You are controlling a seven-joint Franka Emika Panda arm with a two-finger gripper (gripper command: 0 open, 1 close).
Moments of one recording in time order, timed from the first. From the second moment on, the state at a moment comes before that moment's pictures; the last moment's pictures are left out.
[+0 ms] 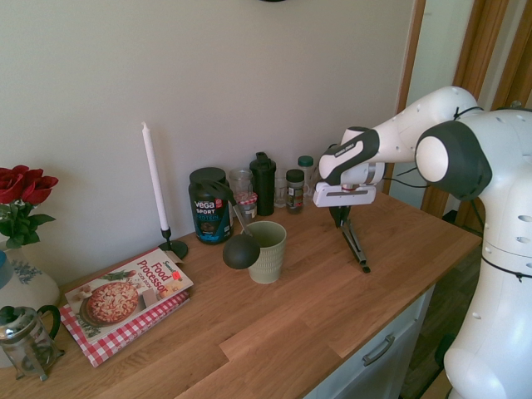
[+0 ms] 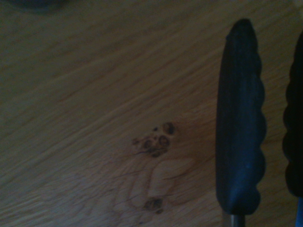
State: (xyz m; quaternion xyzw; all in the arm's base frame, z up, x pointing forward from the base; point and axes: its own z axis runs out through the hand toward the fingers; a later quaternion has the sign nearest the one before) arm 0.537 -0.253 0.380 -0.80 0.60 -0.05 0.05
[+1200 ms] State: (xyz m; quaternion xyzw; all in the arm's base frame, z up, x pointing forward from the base) arm 0.504 -0.070 0.677 -0.87 0.46 -0.15 0.10
